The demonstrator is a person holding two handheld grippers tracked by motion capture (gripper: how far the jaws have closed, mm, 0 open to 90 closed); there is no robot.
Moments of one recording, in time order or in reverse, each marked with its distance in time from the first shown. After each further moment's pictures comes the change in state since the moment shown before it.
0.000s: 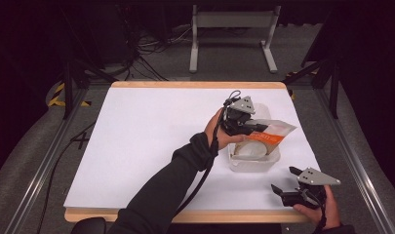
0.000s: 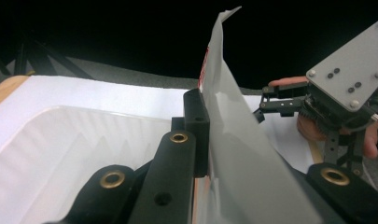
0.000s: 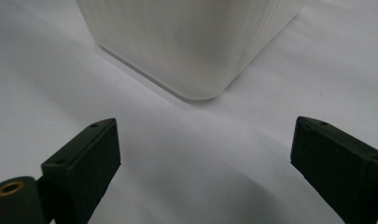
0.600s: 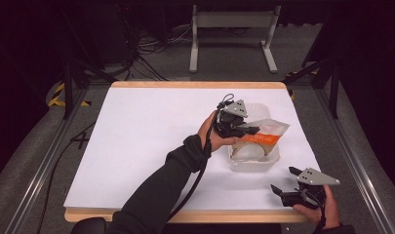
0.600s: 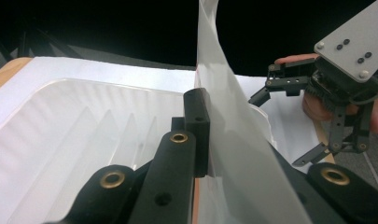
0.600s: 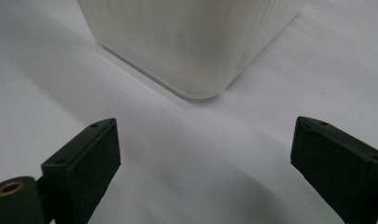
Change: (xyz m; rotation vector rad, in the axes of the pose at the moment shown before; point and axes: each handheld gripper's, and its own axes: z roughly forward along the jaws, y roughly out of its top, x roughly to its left) left arm 0.003 -0.015 -0.006 0.032 0.000 -0.005; right arm 0.000 0.000 0.001 0.005 0.001 -0.002
